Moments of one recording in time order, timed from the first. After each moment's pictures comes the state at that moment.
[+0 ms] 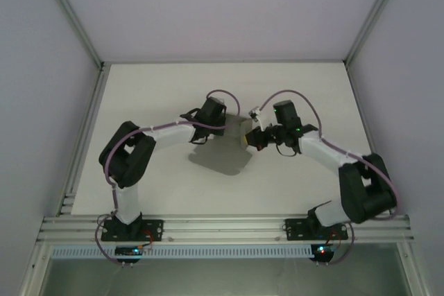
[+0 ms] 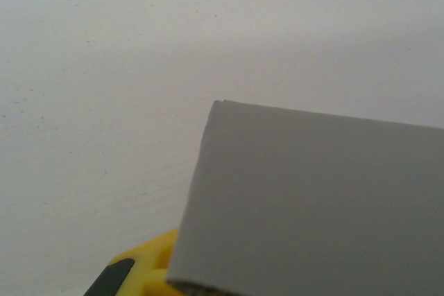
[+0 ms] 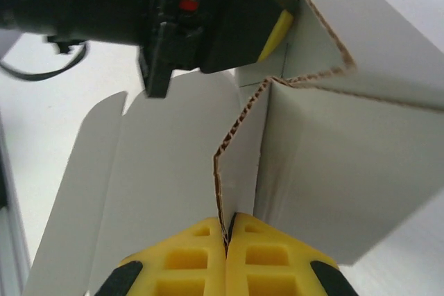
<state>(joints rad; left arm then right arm) -0.72 1.88 1.20 -0.19 -0.20 -0.40 0.40 1.46 0.82 -0.18 -0.63 -0.03</state>
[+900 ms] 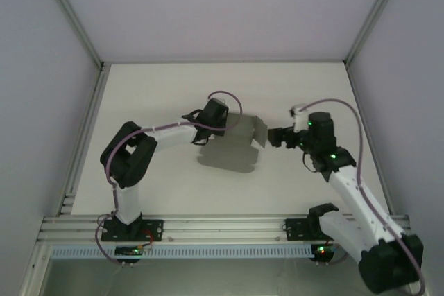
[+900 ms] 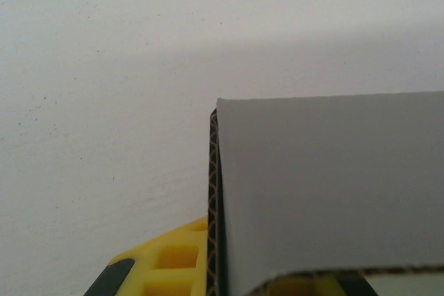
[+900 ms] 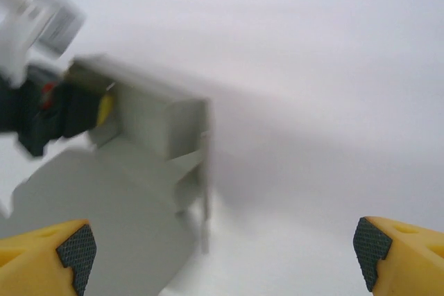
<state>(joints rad) -0.74 1.89 1.20 -0.17 -0.26 -0.39 0.20 0.86 0.66 -0.35 -0.19 0.13</state>
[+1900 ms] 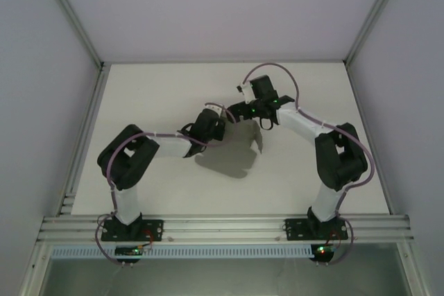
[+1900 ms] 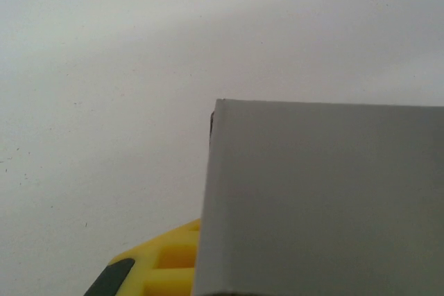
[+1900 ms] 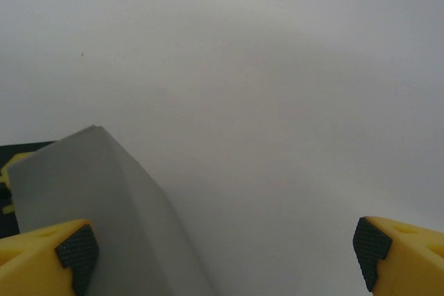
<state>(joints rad) -0.74 1.86 0.93 0.33 -0.23 -0.30 0.46 1.76 1.27 -0.33 -0.19 0.05</state>
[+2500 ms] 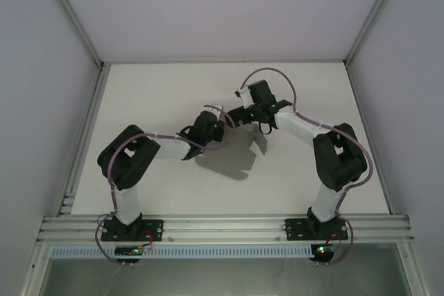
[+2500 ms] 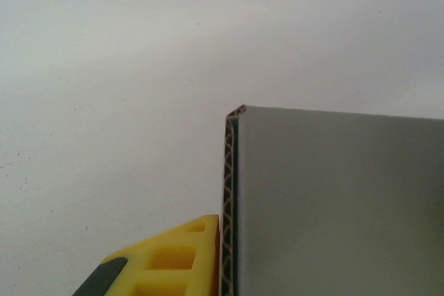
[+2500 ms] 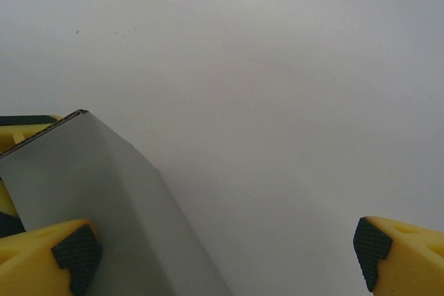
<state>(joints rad) -0.74 1.86 0.89 0.42 -0.22 -0.28 0.49 1.77 1.20 -0.29 -0.16 0.04</state>
